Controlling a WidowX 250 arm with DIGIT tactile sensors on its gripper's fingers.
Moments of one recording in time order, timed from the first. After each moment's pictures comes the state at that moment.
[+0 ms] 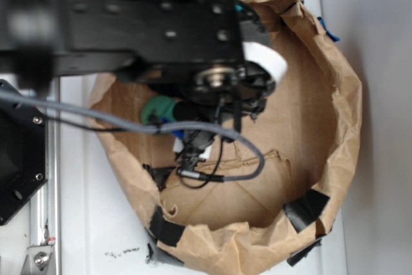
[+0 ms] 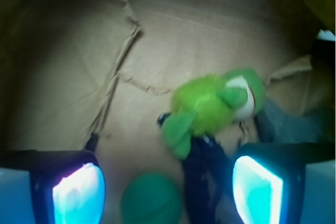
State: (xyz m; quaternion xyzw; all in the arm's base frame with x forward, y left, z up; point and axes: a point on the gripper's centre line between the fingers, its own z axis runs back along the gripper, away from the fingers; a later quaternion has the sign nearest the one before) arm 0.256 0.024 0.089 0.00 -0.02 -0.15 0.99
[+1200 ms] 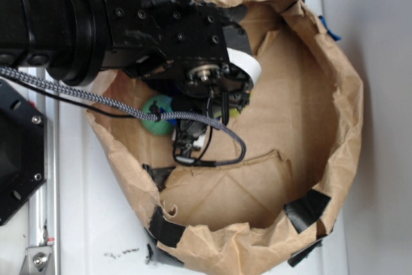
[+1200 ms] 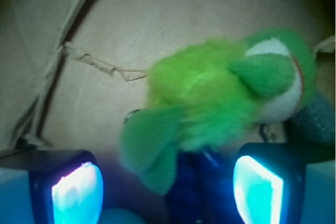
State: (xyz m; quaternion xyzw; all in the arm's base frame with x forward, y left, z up) arm 0.251 0.039 0.045 0.01 -0.04 -0.14 0.99
